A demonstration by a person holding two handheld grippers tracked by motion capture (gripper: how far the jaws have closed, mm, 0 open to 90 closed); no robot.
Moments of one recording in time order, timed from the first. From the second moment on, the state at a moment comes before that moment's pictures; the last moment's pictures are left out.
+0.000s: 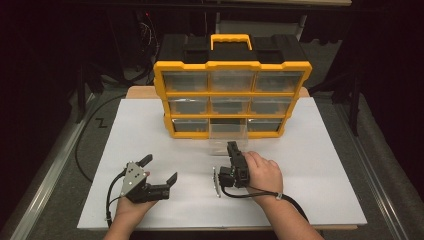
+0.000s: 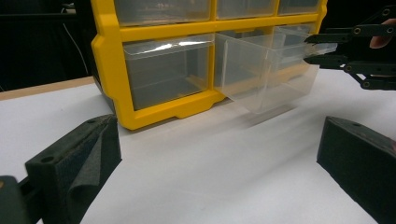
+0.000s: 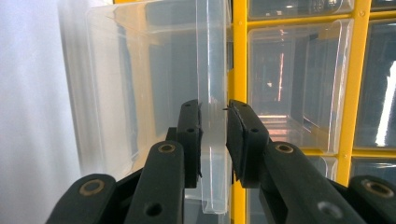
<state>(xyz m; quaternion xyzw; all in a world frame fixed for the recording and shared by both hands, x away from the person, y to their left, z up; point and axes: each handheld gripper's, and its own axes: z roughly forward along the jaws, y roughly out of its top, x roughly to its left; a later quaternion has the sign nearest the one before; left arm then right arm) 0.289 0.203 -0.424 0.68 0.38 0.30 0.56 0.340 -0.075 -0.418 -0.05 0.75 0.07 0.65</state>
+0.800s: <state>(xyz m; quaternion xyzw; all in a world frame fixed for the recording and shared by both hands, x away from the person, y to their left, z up) 0.288 0.203 -0.424 0.68 0.38 0.30 0.56 0.321 -0.094 -0.415 -0.05 0.77 0.09 0.63</state>
